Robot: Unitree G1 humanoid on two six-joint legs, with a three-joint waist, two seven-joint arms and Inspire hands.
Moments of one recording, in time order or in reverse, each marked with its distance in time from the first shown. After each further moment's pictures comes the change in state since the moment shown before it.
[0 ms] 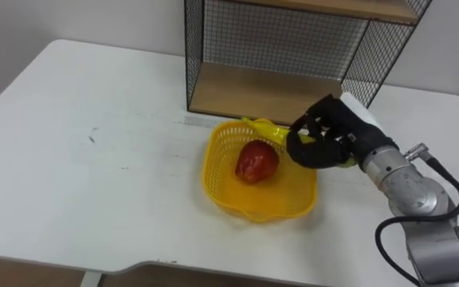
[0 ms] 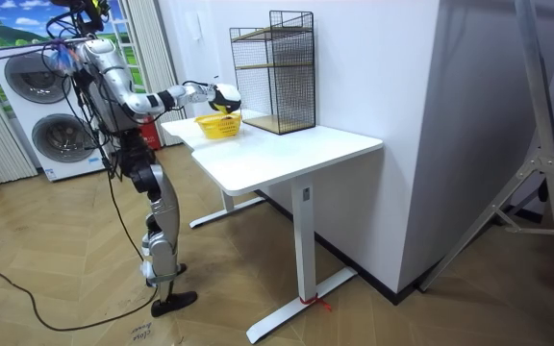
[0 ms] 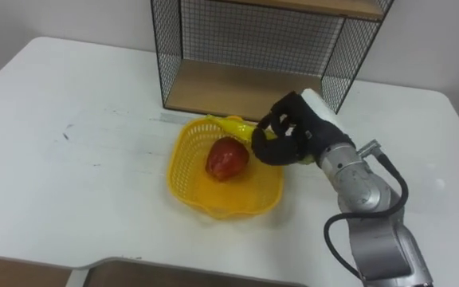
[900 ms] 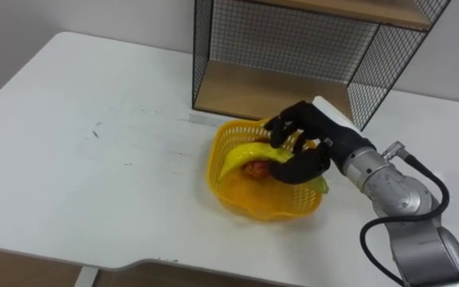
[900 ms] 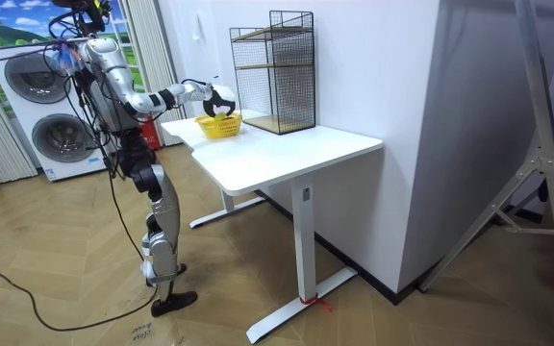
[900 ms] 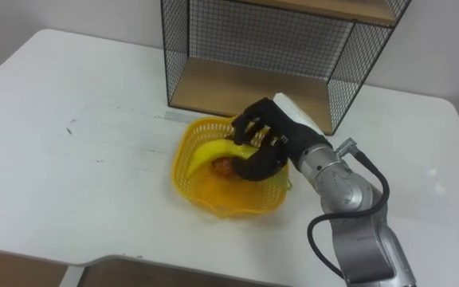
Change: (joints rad) left arm -0.035 0.001 -0.039 -0.004 0.001 -0.001 0.004; right arm 0.000 0.052 0.037 -0.048 -0.065 0.019 0.083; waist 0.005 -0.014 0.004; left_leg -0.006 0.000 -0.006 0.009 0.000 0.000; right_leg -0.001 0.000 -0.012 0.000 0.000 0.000
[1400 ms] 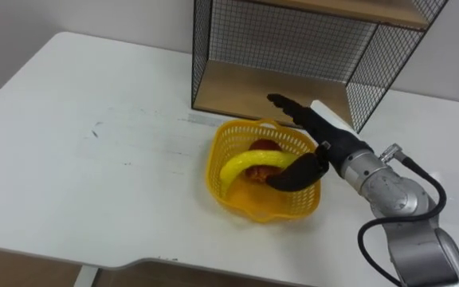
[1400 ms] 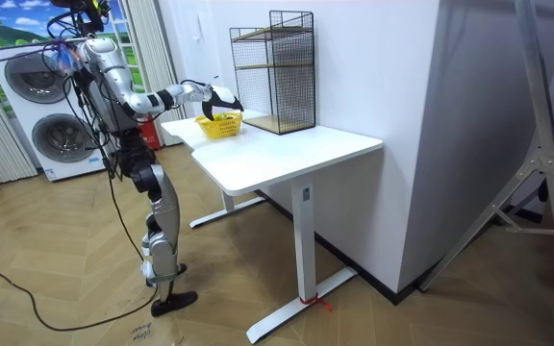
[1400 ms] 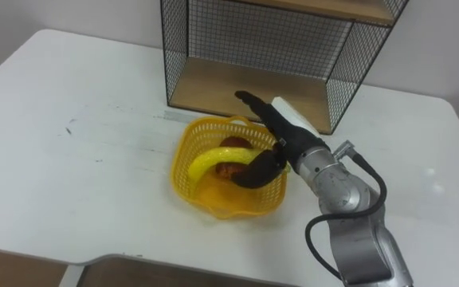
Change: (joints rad) left arm 0.000 0.000 0.000 0.005 -0.002 0.005 0.000; right arm 0.009 0.003 0.001 0.001 0.001 0.023 0.001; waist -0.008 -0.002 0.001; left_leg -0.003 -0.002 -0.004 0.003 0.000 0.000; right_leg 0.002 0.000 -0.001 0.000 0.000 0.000
